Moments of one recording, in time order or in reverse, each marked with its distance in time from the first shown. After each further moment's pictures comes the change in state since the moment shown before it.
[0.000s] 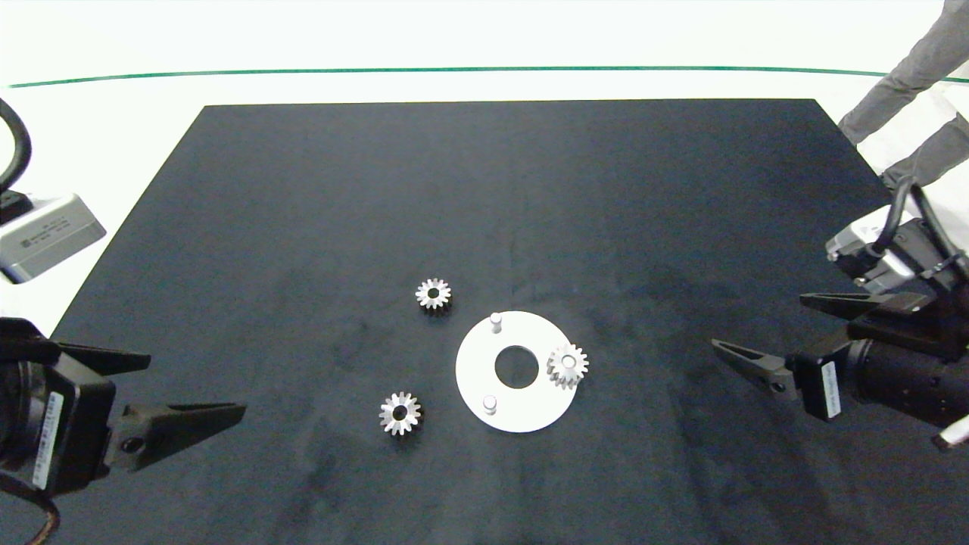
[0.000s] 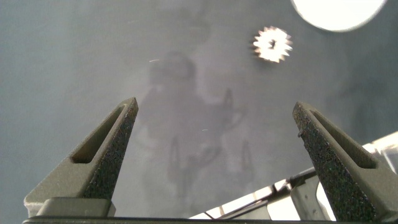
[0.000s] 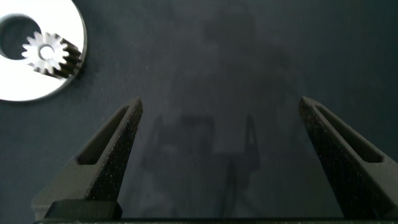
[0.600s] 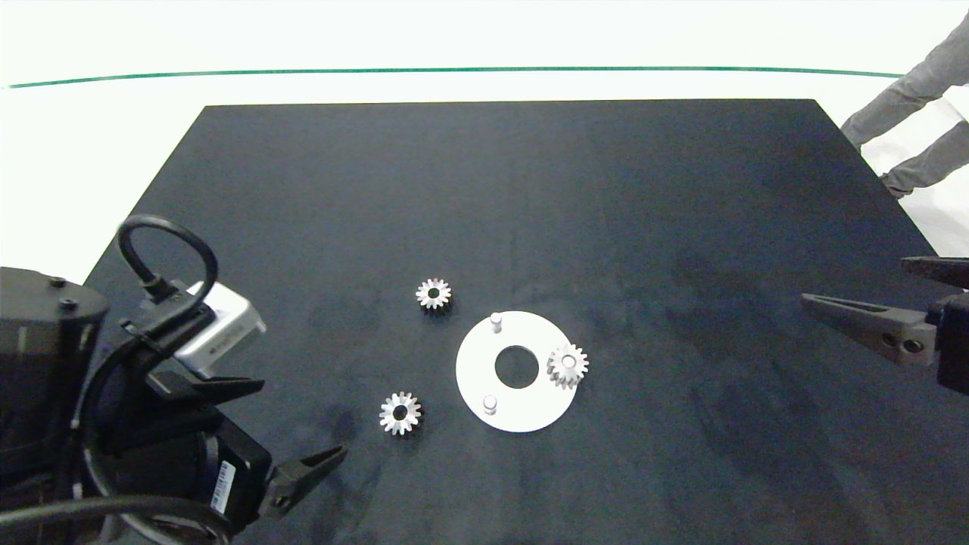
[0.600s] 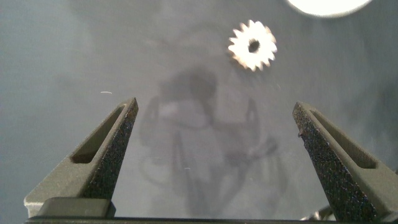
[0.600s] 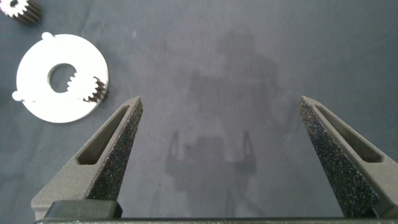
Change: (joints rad) left arm -0.205 0.098 0.352 -0.483 0.129 0.044; right arm -0.007 -0.157 -0.176 0.247 0.001 0.085
